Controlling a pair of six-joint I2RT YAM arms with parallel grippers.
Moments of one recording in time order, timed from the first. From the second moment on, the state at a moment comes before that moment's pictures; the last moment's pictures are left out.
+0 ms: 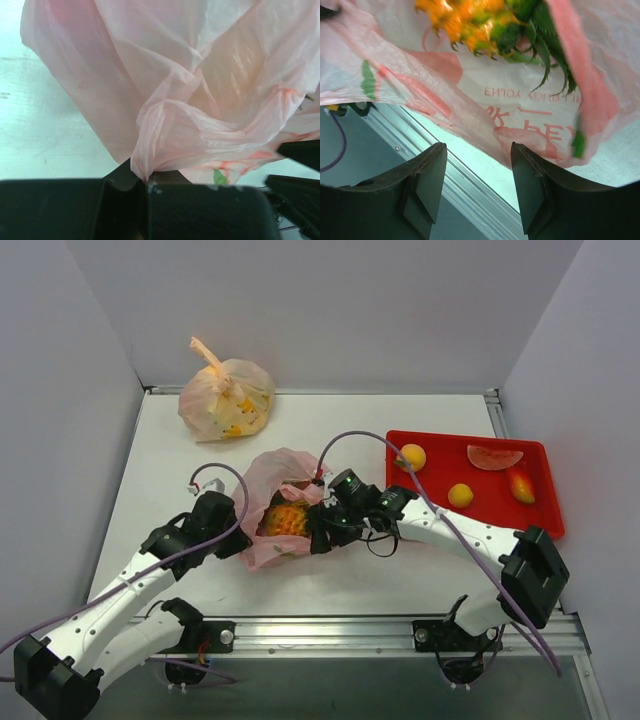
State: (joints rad) left arm -0.59 0.86 0.69 -0.73 -0.13 -0.94; right arm 0.88 1.46 1.01 -0.52 -0.23 0.44
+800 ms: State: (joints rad) left arm -0.61 0.84 0.69 -0.82 -0.11 -0.88; right arm 0.63 1.59 1.10 -0.46 0.04 0.40
